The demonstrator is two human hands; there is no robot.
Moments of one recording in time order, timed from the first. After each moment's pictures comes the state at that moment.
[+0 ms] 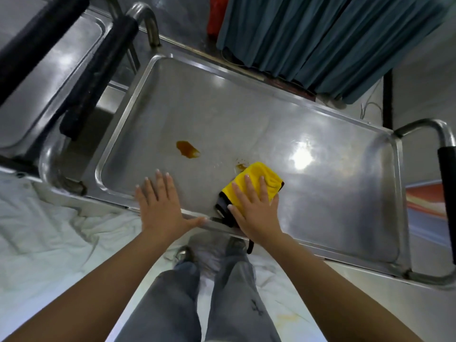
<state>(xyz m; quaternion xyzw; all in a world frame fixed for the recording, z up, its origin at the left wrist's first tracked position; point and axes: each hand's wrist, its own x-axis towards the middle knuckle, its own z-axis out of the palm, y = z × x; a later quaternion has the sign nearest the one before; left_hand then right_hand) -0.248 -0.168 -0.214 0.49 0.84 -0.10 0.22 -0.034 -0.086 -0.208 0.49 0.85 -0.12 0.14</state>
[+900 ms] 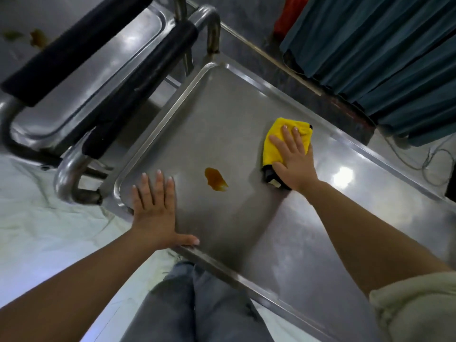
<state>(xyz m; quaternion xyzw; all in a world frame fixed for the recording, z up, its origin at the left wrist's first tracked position) -0.313 -0.135 -0.221 0.43 0.83 -0.14 0.32 -0.128 0.157 -0.216 0.37 0.91 -0.15 0.09</state>
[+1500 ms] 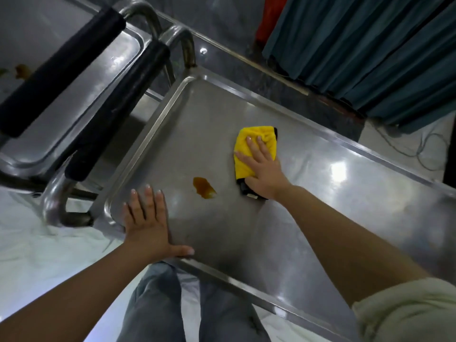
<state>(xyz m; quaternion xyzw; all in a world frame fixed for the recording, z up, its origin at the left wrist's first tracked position) -0.311 -0.135 -0.226 0.43 0.83 -0.16 0.30 -0.144 0.128 -0.212 0.29 0.93 -0.20 0.10</state>
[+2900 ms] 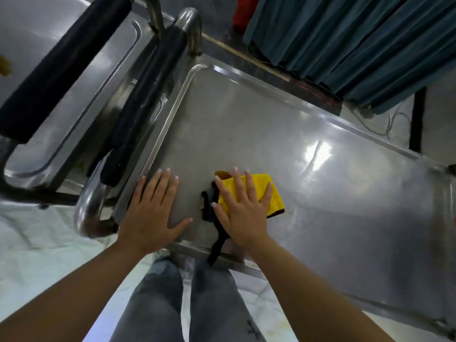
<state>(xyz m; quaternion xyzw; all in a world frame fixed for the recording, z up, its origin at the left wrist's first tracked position) -0.391 -0.156 -0.249 0.65 0.75 -0.01 0.12 -0.188 -0.045 -0.233 0.44 0.90 -0.02 0.00</state>
